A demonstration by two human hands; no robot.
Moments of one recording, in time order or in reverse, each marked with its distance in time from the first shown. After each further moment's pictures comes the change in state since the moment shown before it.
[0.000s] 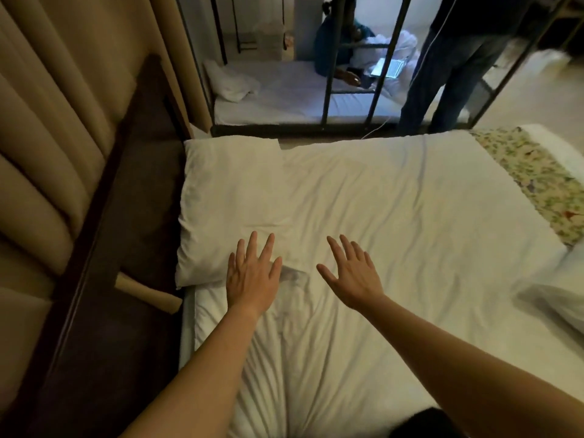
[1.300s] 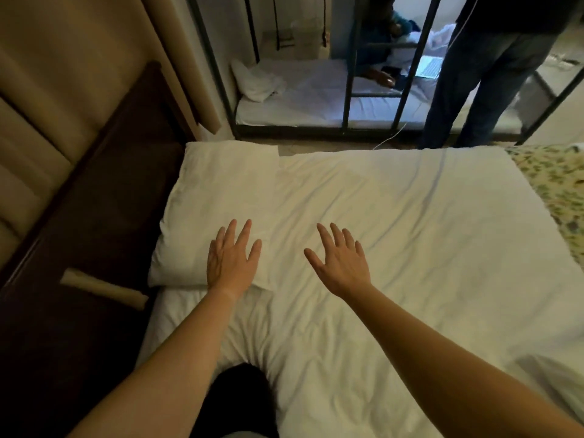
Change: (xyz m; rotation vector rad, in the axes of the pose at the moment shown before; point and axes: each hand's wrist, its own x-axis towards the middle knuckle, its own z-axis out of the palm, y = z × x) left_hand 0.087 0.138 0.018 -0.039 0.094 -0.241; right_hand 0.098 0.138 -0.079 0.098 -0.008 -0.158
